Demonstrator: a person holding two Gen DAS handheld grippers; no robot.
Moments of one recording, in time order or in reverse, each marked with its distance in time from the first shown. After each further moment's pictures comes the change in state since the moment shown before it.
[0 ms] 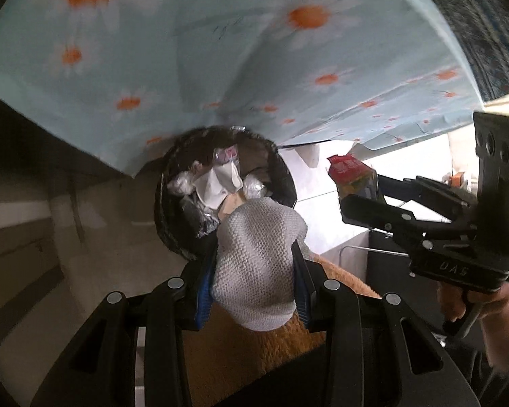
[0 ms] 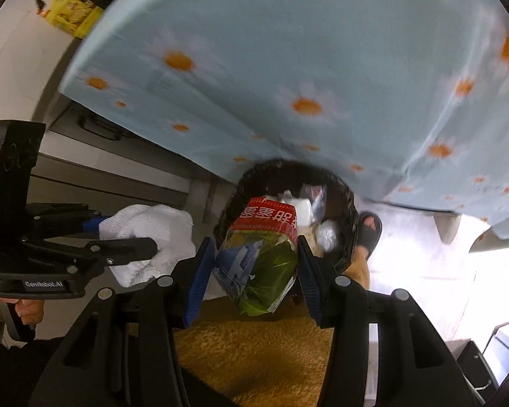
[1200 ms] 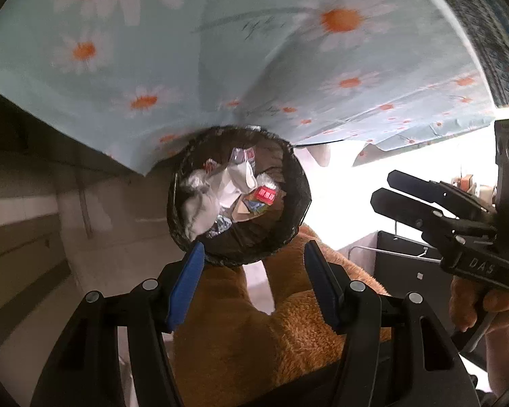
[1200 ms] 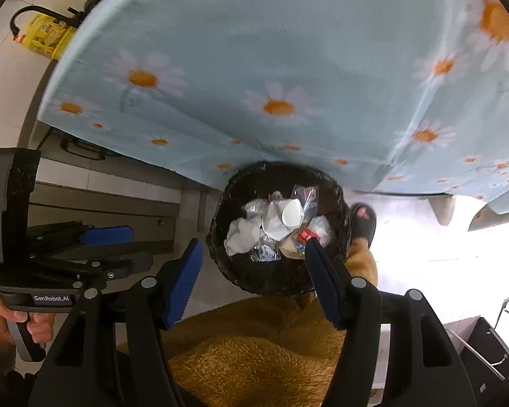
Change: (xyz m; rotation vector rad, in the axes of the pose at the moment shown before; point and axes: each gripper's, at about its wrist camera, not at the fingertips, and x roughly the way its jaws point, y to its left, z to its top) left arm -0.009 0.003 0.000 0.017 -0.015 0.050; right arm -0.021 0.004 0.003 0.095 -0.055 -0.030
